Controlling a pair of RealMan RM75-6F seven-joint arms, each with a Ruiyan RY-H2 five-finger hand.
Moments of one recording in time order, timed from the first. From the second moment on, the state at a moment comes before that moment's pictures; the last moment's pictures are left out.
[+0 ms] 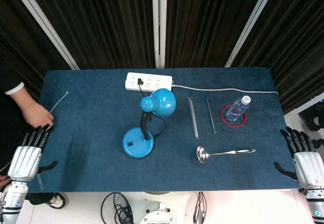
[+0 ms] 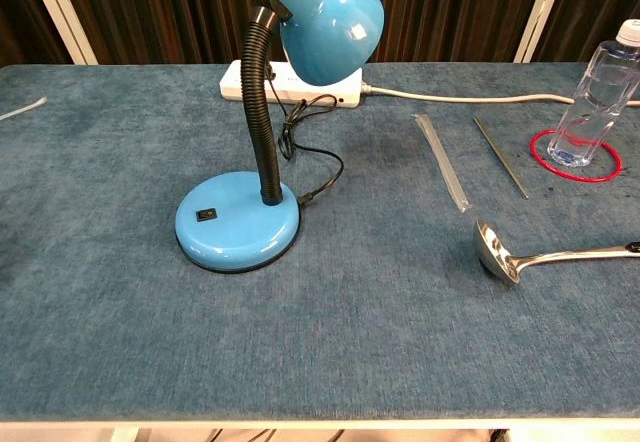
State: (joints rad) left arm -0.13 -1.19 -0.01 -1.56 1.58 1.49 0.06; right arm 0.04 -1.09 0.02 -1.57 -1.58 1.52 0.07
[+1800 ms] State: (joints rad) left arm -0.41 -1.46 0.00 -1.59 1.55 1.02 0.34; right arm 0.03 -1.09 0.02 -1.53 -1.56 1.51 0.14
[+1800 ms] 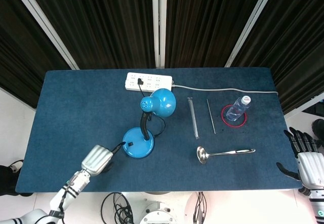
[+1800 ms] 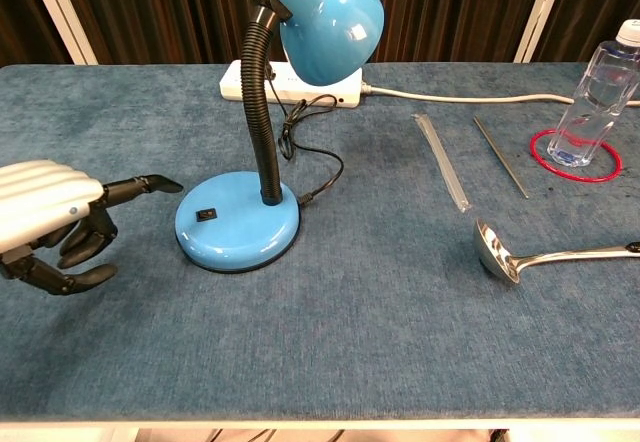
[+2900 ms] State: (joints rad) left arm -0.49 -1.50 0.02 -1.56 1.44 0.96 0.41; right arm 0.03 -1.10 0.02 -1.52 -1.53 1.48 0.14
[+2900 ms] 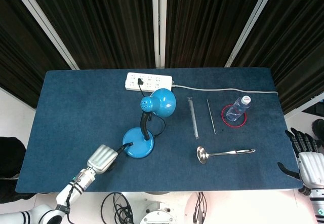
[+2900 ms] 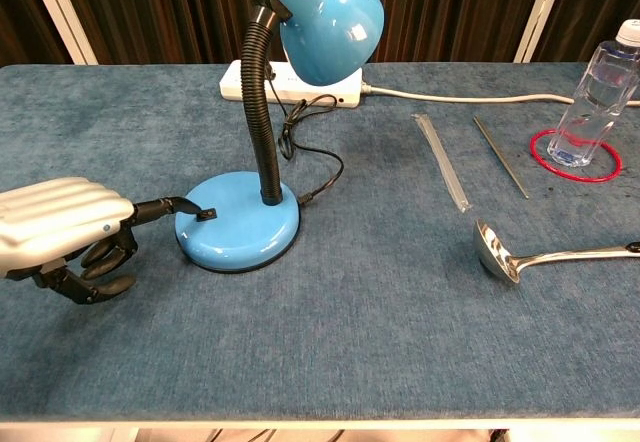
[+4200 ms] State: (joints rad) left arm -0.31 -1.41 0.01 -1.55 1.56 1.48 0.23; right arm 0.04 -1.10 0.02 -1.54 -1.54 1.48 0.12
